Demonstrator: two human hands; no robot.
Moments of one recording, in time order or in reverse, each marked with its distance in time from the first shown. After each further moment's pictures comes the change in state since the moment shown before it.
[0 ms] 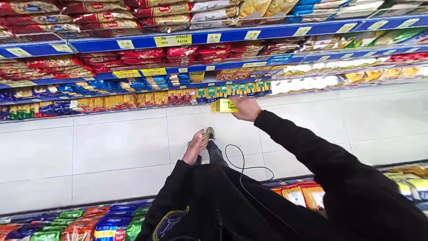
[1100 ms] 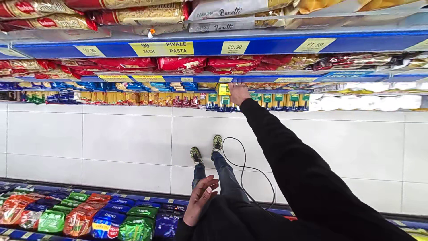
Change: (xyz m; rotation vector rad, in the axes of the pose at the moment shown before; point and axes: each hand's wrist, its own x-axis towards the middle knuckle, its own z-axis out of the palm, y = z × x) left_hand 0.050 -0.061 0.026 -0.216 0.105 -0.047; right_hand 0.296 0.156 0.147 -0.100 -0.058 0.078
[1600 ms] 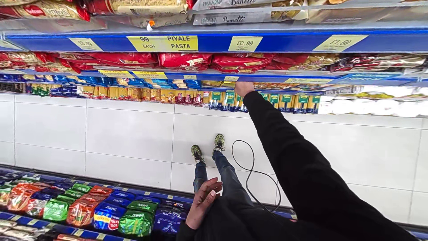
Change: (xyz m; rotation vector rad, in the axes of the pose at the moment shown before) left_hand 0.010 -0.012 0.009 -0.052 0.026 -0.007; right_hand 0.013 -0.011 -0.090 0.130 -0.527 0.164
